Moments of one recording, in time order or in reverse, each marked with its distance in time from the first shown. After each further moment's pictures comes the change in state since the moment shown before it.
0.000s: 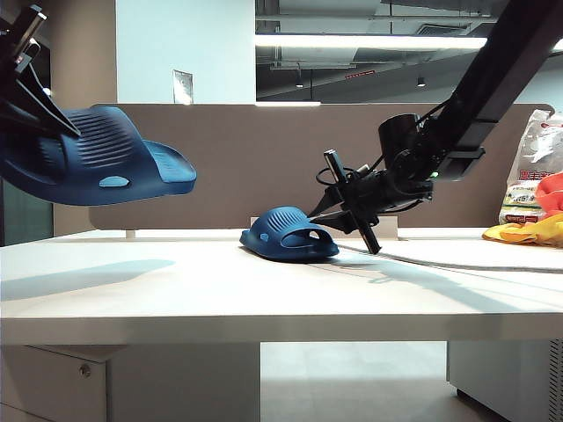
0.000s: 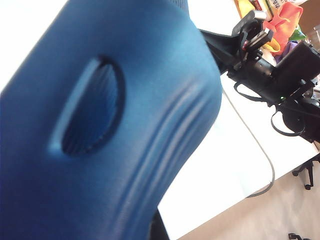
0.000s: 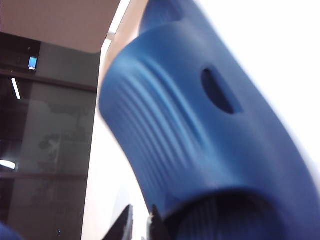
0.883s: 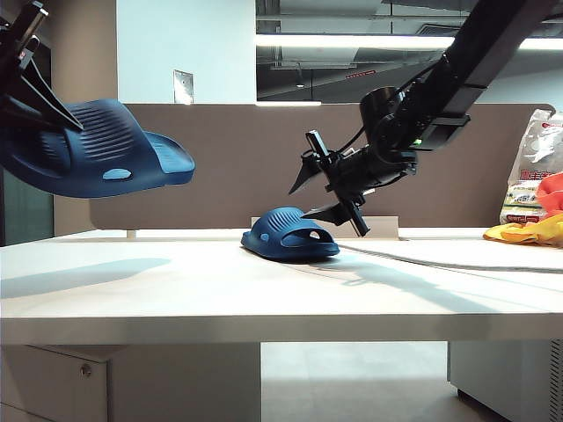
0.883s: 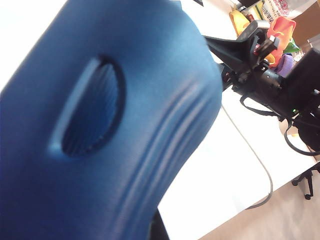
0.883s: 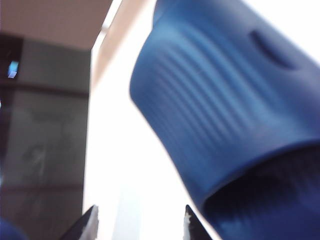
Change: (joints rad) left arm 0.000 0.002 0.000 0.063 -0.005 -0.040; right arm 0.065 -0.081 -0.003 -0.142 0.114 0.018
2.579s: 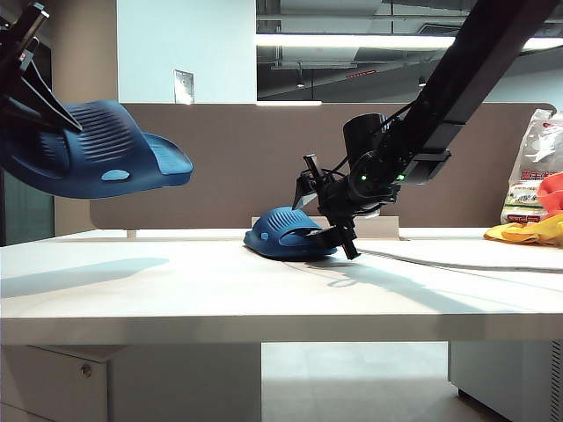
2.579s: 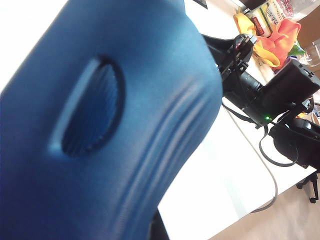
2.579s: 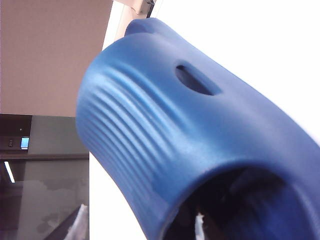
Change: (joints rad) left arm 0.000 0.000 0.000 0.007 -0.016 0.000; right arm 0.039 0.095 0.003 0.179 0.245 0.190
